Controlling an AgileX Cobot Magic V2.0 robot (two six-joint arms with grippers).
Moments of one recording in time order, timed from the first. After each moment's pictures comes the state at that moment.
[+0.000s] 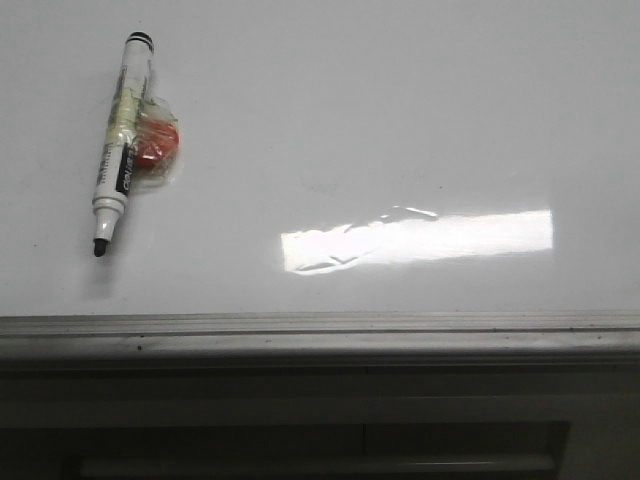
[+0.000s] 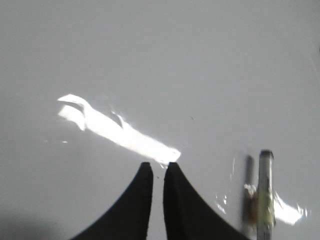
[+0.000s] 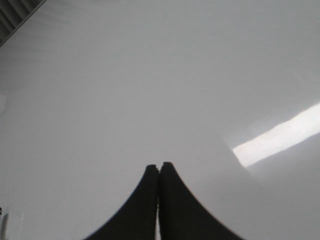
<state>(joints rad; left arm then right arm) -0.10 0.00 -0.03 -0.96 0.18 0.29 0.21 -0.01 0.00 0.55 -0.11 0.00</state>
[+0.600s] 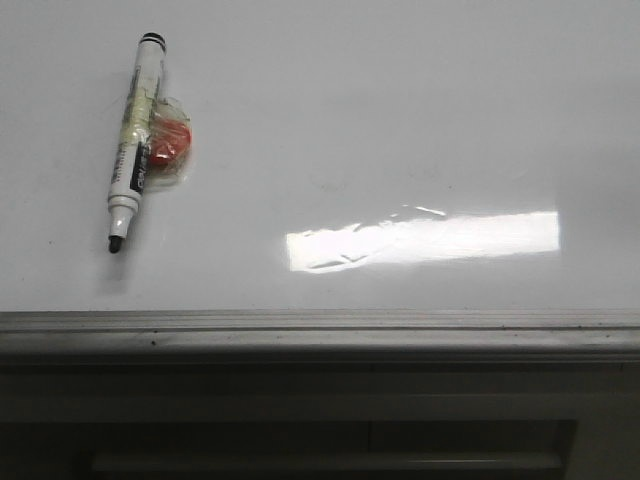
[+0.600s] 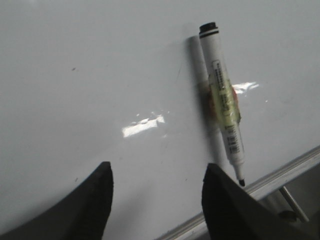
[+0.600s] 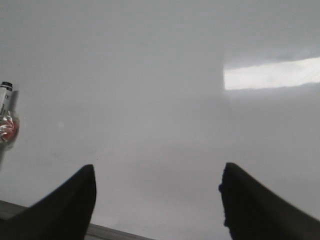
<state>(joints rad) -0.16 0.81 -0.68 -0.67 0.75 0.57 0.21 0.27 -0.37 0.38 0.42 -0.16</state>
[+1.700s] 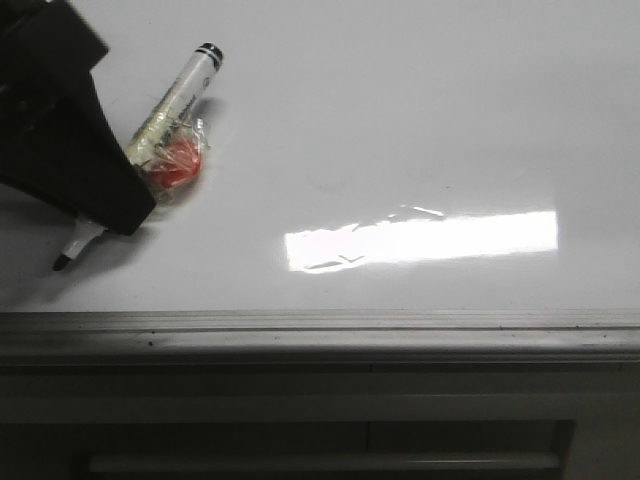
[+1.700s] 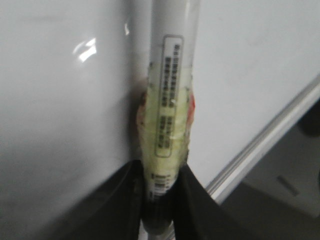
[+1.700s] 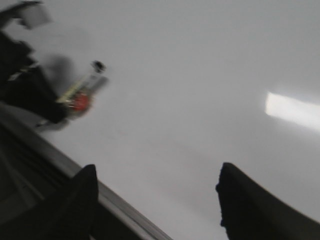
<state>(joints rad) -0.59 1.23 -0.84 -0.43 0.68 0.44 0.27 0.34 -0.54 0.70 0.62 -0.78</state>
